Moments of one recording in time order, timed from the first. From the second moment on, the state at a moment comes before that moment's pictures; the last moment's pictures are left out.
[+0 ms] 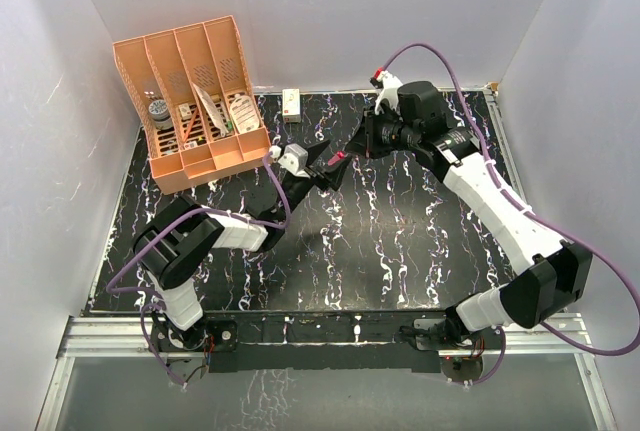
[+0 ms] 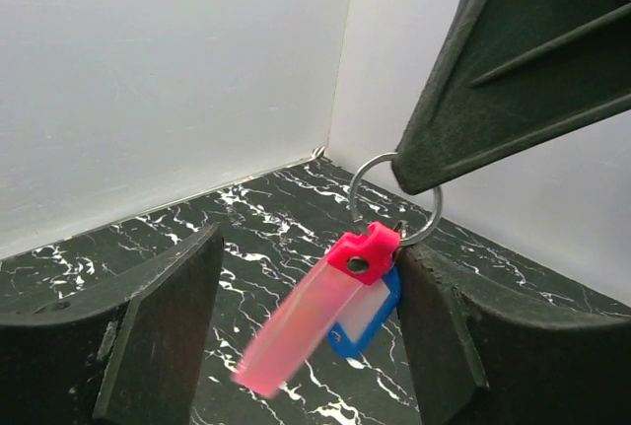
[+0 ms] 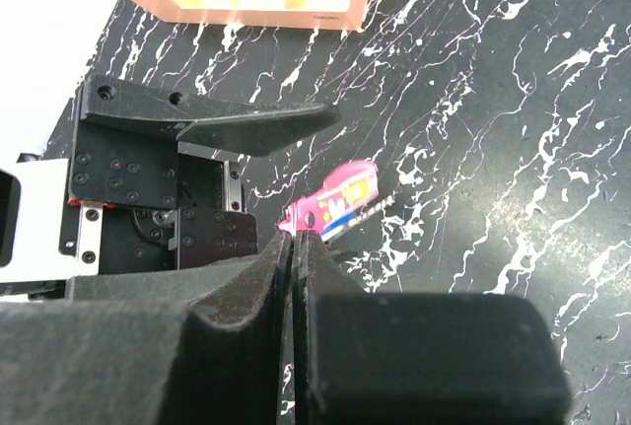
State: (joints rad) left arm -0.76 1.76 0.70 1.46 0.00 -0.12; right arm 0.45 1.41 1.44 -0.54 -0.37 0.29
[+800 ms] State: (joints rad) left arm -0.76 1.76 0.64 1.47 -0.06 -0.06; right arm 0.45 1.40 1.41 -0.62 -0.37 0.25
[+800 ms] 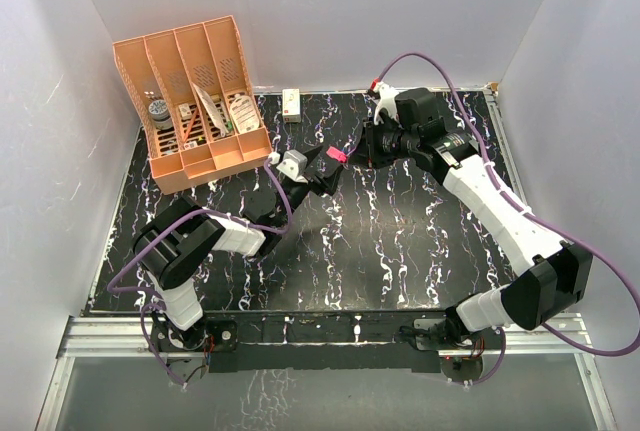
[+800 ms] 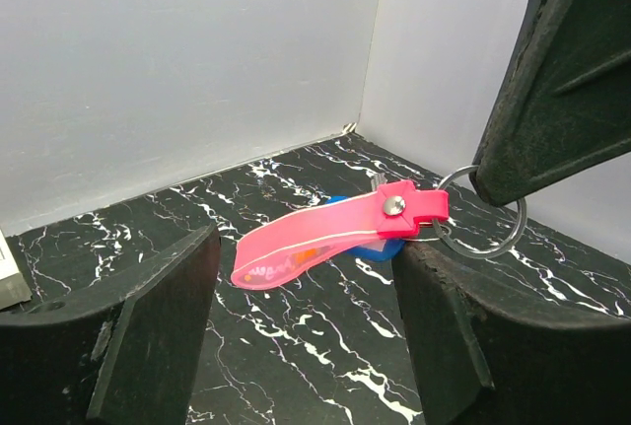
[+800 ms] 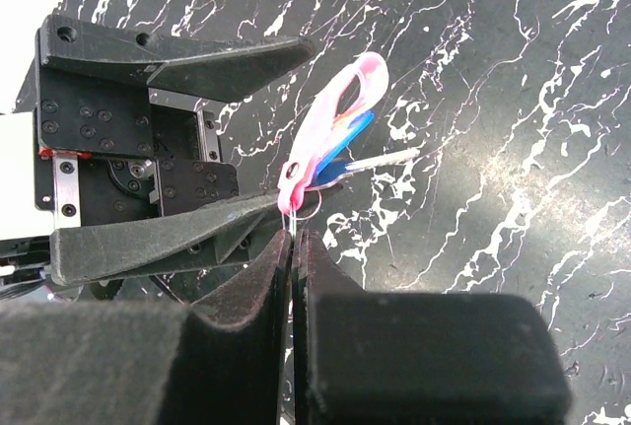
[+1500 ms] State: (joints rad) left arm -0.76 1.73 0.62 1.47 -0.12 -0.03; right arm 0.45 1.47 1.52 -0.76 -0.28 0.17
